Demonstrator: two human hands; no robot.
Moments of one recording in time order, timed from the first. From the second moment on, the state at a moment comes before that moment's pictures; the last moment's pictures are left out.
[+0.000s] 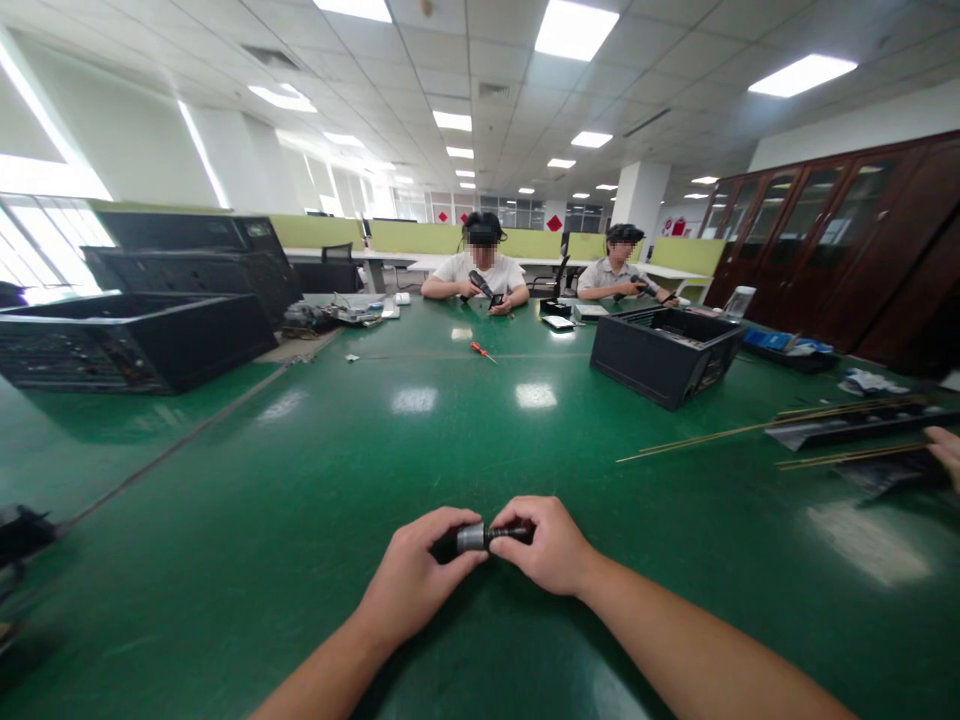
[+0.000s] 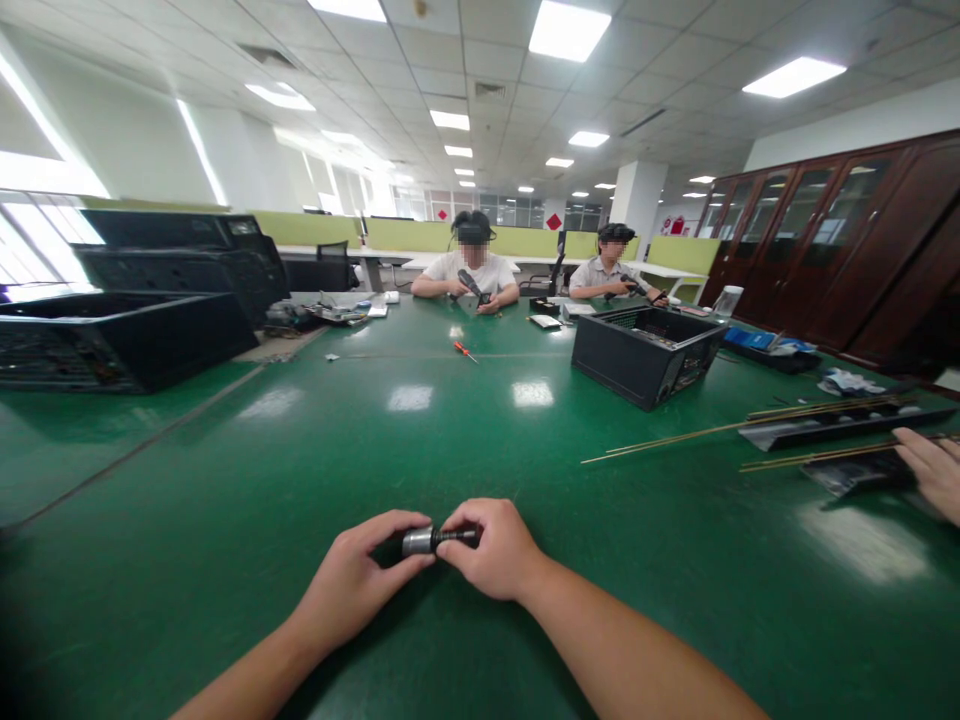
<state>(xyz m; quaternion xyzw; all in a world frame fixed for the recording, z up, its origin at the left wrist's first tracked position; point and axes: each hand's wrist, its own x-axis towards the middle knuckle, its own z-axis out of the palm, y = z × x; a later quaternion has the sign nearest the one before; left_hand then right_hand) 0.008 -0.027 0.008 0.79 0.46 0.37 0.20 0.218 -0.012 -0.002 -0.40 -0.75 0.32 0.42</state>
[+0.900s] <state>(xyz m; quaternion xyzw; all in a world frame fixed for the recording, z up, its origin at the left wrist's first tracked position) 0.009 -0.027 0.009 0.78 0.47 0.37 0.18 0.217 -0.011 -0.005 -0.42 -0.74 0.32 0.42</state>
